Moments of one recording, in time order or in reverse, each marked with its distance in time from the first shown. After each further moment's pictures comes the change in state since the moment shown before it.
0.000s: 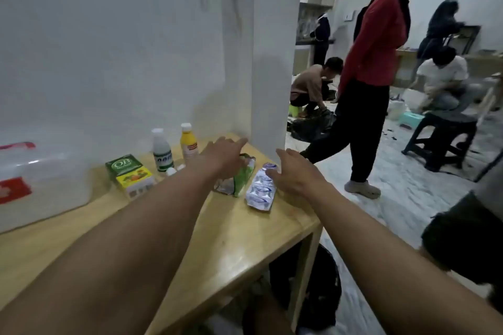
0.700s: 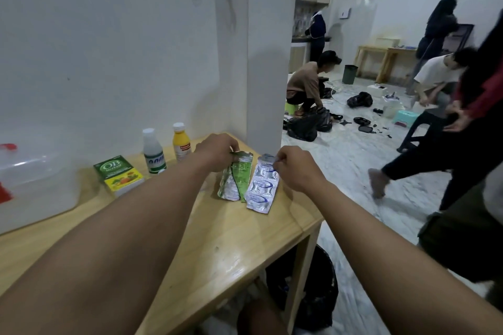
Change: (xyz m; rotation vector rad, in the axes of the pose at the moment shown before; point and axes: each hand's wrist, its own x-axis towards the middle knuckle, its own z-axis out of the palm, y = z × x) left_hand 0.017 -0.008 -0.003 -0.270 0.059 -0.085; right_hand 0.012 0.009 -0.007 0.288 0.123 0.071
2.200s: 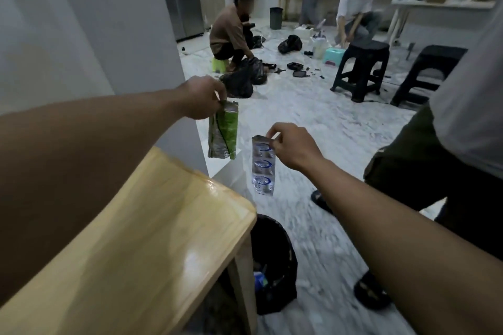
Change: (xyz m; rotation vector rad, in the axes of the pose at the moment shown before) left_hand 0.173 0.148 0.103 0.085 -0.137 0.383; right_hand 0.054 0.234 0.000 -0.018 0.099 0.292
